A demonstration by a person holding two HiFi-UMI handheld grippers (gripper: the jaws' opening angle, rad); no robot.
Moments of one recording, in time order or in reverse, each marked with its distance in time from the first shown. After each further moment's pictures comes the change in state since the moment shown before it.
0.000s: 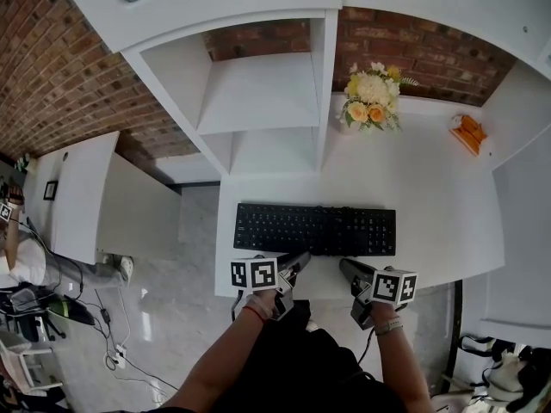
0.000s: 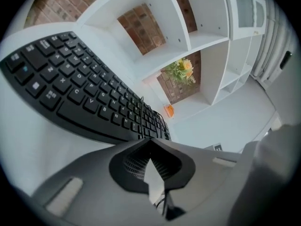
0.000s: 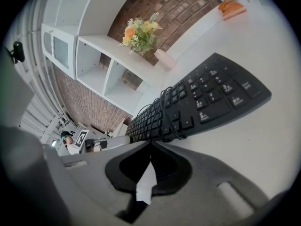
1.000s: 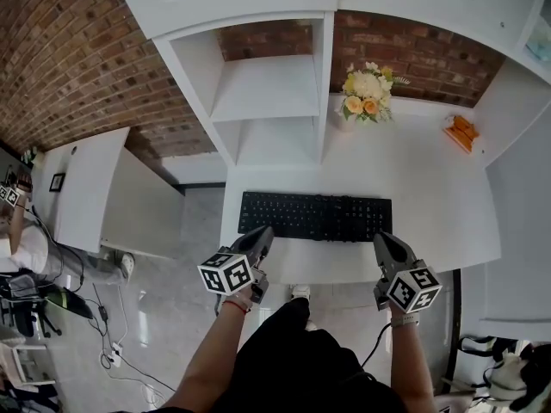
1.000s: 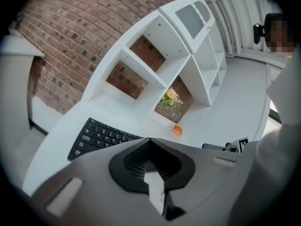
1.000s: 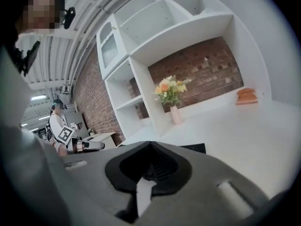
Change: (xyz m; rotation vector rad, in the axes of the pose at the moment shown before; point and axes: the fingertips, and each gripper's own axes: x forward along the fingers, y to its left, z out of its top) left arm -0.105 -0.006 0.057 0.392 -0.379 0.152; right arm -0.101 0.036 0.072 -0.547 -0.435 -0.161
